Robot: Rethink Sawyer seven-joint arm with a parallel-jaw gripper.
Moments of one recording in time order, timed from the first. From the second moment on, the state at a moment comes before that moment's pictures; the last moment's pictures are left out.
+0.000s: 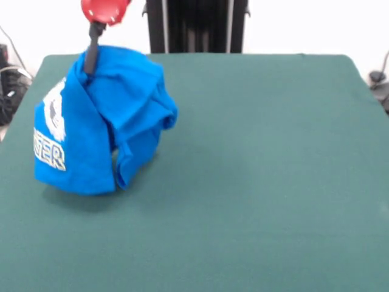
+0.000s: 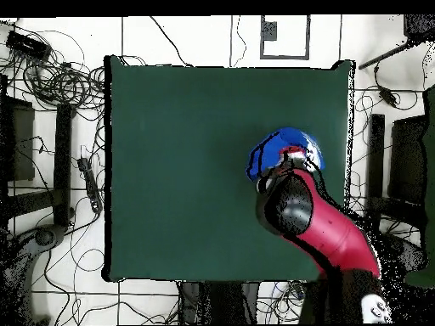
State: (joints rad) arm -0.27 -0.75 -0.21 1.81 0.19 0.07 2.54
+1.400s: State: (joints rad) arm -0.42 -0.89 -0.17 1.75 0.07 0.42 2.54
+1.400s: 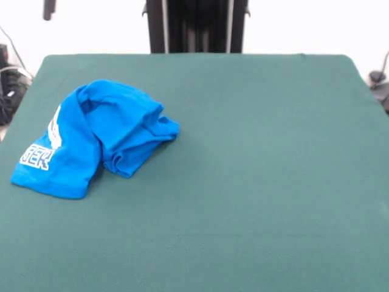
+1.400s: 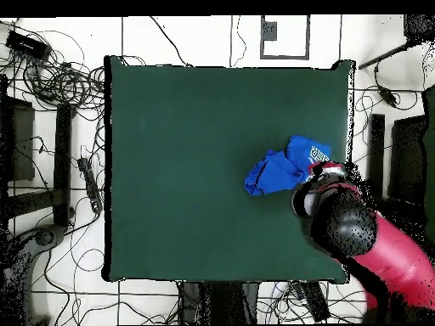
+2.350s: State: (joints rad) arm -0.76 -0.87 0.03 1.25 -0.09 1.04 2.32
